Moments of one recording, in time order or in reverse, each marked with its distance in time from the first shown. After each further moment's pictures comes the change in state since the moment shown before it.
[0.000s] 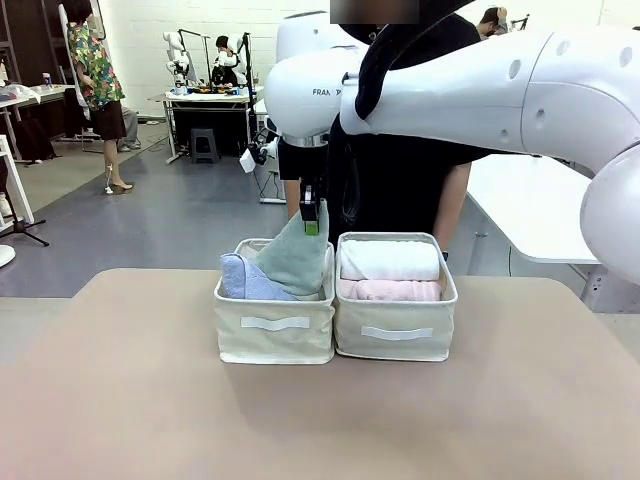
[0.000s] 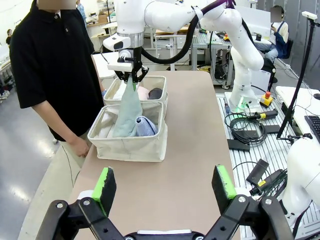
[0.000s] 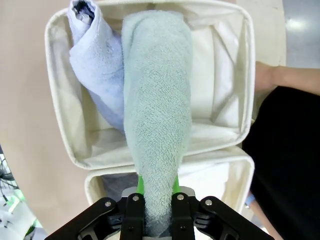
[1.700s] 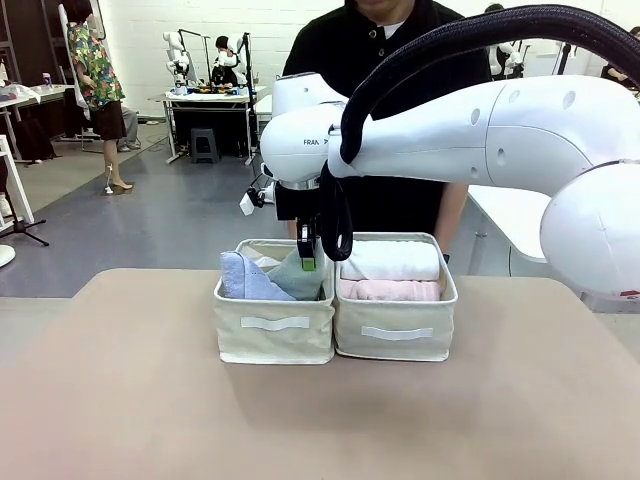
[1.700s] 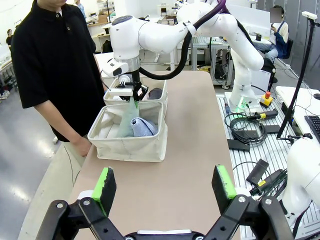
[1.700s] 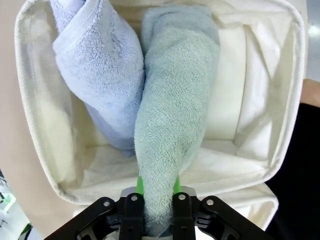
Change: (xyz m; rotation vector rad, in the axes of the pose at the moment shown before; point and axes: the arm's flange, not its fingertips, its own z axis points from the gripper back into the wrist) left arm 0.000 0.000 0.000 0.000 0.000 0.000; right arm 0.013 -0.005 -0.076 0.078 0.026 0.049
